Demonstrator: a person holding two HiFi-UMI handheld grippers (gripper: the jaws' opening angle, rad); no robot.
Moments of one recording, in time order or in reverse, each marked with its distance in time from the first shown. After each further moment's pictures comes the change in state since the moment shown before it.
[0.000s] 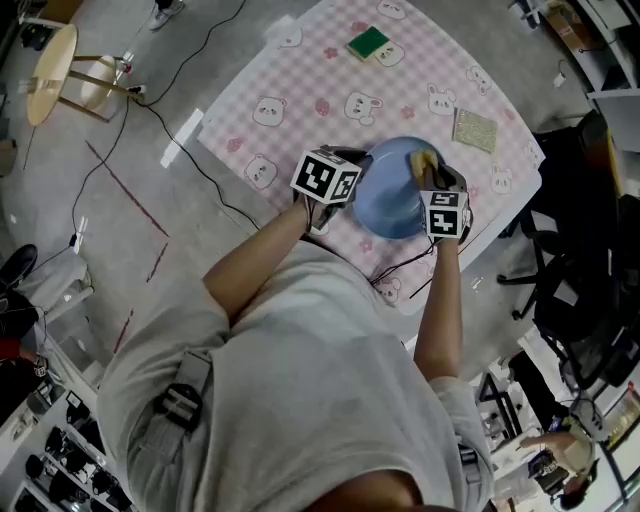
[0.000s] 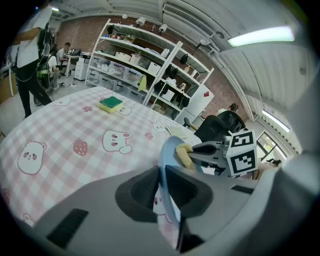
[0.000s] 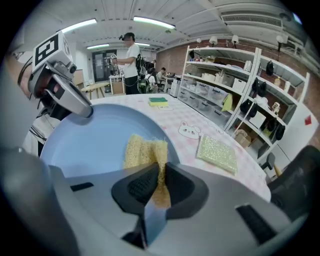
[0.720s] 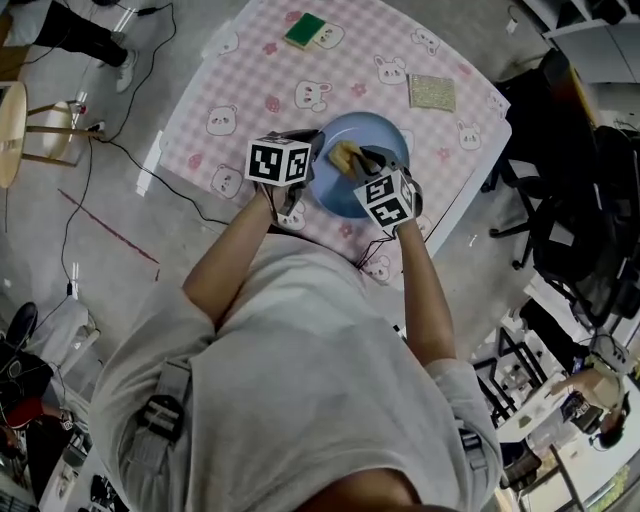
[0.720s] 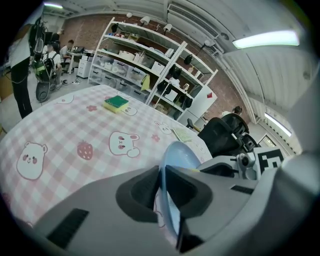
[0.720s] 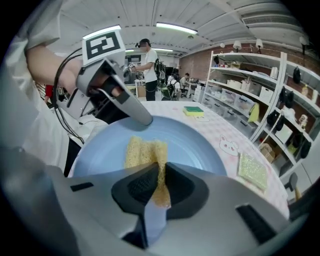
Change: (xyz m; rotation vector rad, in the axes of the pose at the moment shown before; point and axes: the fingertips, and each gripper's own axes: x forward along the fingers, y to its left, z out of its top) left arm 0.001 0.025 0.013 -0.016 -0.017 0.000; right arm -0.011 0.107 0.026 -0.153 -0.062 0.220
